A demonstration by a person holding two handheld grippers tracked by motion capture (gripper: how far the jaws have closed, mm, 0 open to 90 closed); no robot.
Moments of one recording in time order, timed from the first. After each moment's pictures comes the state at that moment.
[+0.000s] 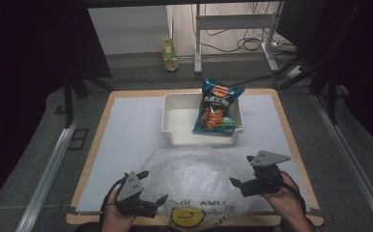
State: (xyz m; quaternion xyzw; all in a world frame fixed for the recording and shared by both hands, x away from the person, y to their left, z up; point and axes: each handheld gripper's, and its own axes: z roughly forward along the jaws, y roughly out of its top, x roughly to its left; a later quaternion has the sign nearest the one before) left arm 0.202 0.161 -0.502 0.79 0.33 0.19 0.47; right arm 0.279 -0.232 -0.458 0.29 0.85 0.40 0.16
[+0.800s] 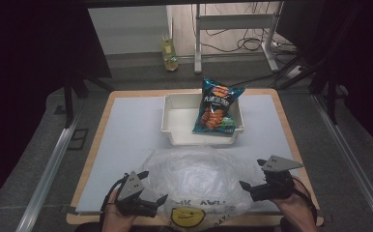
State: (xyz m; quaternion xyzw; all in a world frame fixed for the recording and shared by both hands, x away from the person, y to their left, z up) left arm 0.204 0.161 -0.504 0.80 0.33 0.19 0.47; right arm 0.265 -0.257 -0.457 0.30 0.85 0.40 0.18
